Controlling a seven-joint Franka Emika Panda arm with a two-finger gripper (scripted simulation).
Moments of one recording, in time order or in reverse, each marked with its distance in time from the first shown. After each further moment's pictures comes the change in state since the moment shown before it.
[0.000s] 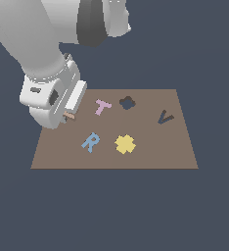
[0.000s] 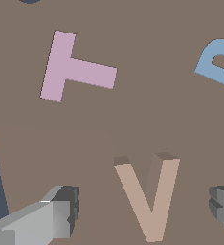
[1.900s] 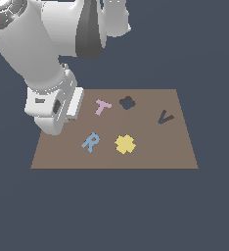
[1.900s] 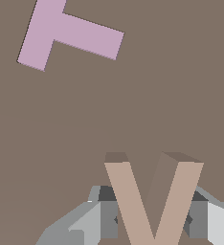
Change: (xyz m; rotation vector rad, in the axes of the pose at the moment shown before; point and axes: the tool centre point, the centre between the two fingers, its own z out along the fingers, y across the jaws) arm -0.009 0.007 0.027 0.005 -0.005 -0.098
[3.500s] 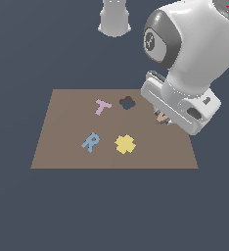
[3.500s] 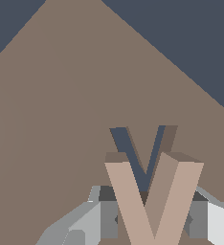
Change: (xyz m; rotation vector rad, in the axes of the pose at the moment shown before) arm 0.319 -0.022 -0.008 0.000 -0.001 -0.847
